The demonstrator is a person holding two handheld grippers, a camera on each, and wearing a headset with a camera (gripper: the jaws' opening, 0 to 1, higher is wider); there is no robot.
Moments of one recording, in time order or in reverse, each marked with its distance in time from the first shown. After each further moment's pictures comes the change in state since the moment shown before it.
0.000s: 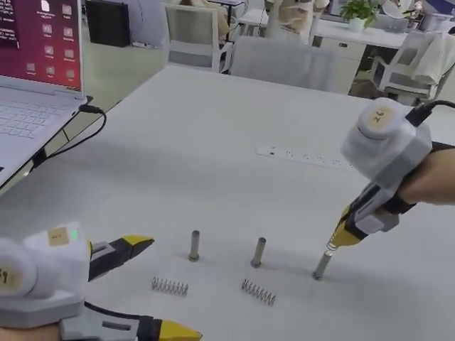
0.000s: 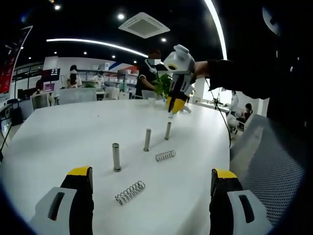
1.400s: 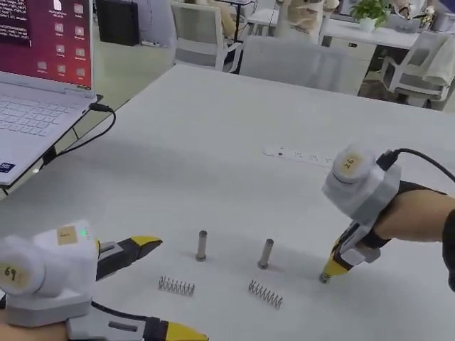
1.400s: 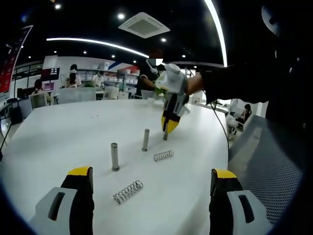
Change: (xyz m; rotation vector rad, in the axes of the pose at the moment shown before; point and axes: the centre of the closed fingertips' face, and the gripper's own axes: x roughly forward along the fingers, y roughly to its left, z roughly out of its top) left arm -0.002 -0.002 -0.001 -0.008 0.001 -0.008; right arm 0.063 -0.006 -0.019 0.025 0.078 0.006
